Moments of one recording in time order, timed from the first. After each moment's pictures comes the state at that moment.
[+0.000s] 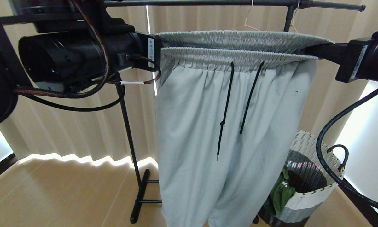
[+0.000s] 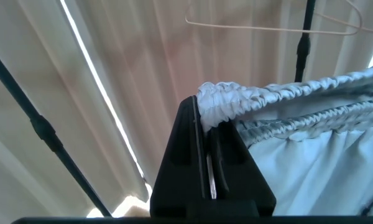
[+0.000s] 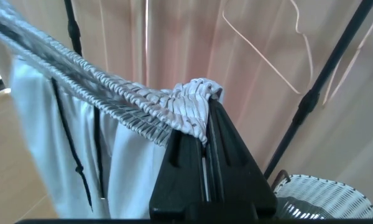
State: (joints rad) left arm -0.63 1.63 -1.40 -0.26 0.29 0.18; right arm 0.46 1.34 -1.18 -0.13 -0.10 -0.03
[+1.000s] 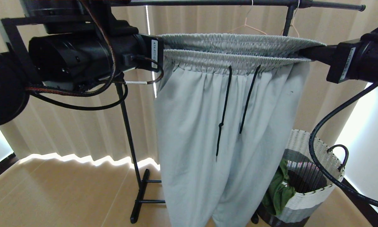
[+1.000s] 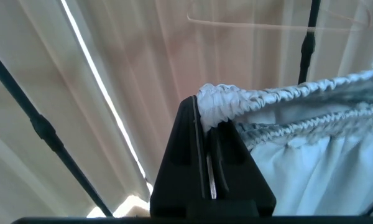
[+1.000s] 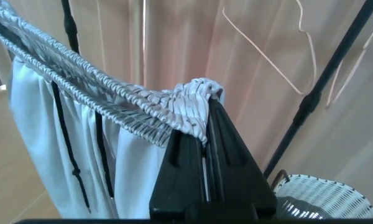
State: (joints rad) left arm -0.63 1.66 -1.43 -0.25 0.30 0.18; right arm 0.46 1.37 -1.19 -0.13 -0.10 -0.04
